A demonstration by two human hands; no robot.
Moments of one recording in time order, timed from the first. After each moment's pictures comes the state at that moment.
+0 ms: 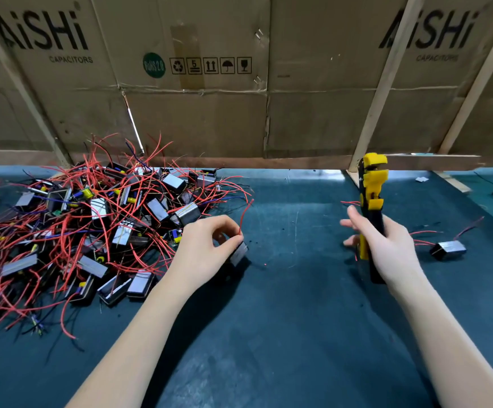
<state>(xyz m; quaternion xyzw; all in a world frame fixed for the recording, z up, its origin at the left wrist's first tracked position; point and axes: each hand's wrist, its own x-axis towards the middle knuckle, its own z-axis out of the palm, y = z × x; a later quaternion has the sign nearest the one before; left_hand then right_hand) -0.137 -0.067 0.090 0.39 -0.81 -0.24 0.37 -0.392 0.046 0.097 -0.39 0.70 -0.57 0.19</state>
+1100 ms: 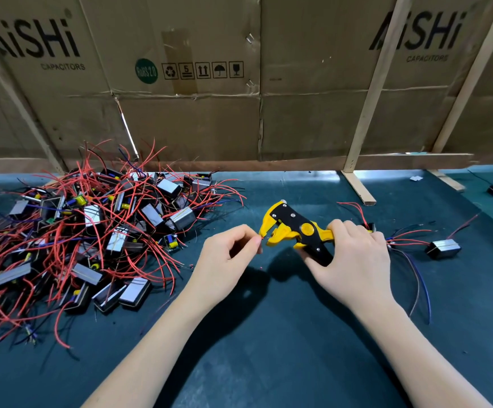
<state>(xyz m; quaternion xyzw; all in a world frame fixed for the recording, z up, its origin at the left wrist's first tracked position) -0.159 -0.041 0.085 0.31 -0.79 -0.37 0.38 -0.362 0.037 0.068 -0.54 0.75 -0.28 -0.25</state>
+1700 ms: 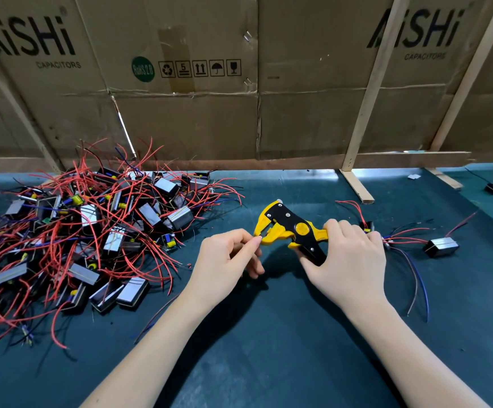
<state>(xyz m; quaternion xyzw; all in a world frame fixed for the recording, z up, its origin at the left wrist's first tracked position) -0.164 -0.040 0.079 0.32 -0.75 -0.44 0.37 -0.356 0.035 0.064 -0.53 0.76 -0.25 -0.28</state>
